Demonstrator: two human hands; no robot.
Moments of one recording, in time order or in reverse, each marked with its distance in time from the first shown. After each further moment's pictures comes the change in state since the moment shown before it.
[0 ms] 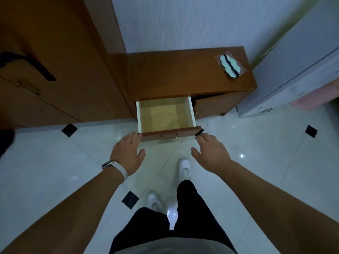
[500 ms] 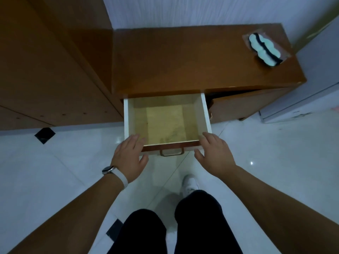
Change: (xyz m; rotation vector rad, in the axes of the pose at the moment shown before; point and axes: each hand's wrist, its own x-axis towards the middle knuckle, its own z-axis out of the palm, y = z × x) left_hand 0.173 -0.054 0.191 -0.025 0.065 0.071; right_hand 0.187 0.083 0.190 -0.071 0.147 -0.077
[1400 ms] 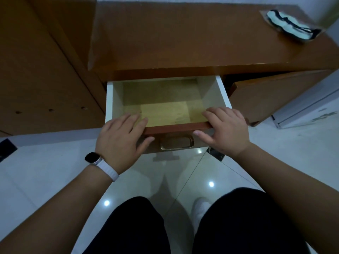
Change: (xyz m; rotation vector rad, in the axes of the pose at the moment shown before) left_hand 0.091 -0.062 0.090 0.323 0.505 0.306; right_hand 0.104 0.036 0.118 -0.174 0.564 -0.252
